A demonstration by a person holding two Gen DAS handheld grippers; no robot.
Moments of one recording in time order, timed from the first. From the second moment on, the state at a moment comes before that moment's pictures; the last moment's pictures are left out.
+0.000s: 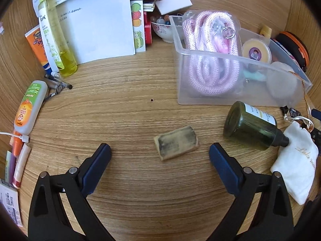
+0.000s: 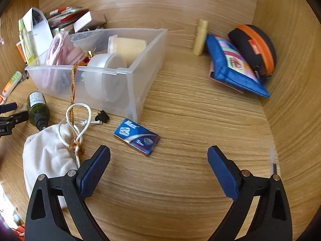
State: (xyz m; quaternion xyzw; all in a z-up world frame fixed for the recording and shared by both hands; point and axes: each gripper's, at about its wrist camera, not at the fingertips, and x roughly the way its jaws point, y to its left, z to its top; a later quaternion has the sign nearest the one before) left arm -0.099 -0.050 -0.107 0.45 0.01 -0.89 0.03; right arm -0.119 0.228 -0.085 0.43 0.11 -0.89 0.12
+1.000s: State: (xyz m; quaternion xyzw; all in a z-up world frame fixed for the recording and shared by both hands) left arm -0.097 -0.030 -0.097 0.43 -0.03 -0.90 0.00; right arm -0.123 0.211 -0.091 0.43 0.08 -0.88 0.15
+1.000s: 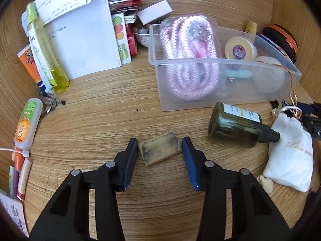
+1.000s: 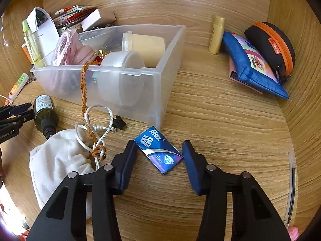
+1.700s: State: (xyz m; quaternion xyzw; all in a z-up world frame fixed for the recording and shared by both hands) left arm -0.074 -0.054 -0.081 0.40 0.04 -0.92 -0.01; right arm -0.121 0.249 -0.082 0.45 0.01 -0.88 0.16
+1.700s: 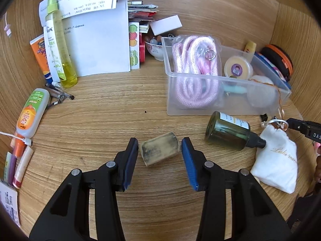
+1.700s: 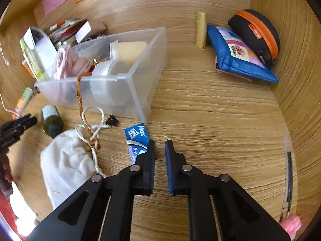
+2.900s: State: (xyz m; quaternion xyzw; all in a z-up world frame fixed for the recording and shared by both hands) left arm -0.076 -0.037 -0.032 0.32 0.06 -0.94 -0.06; right arm -0.097 0.237 -0.020 0.38 0.03 -0.91 0.19
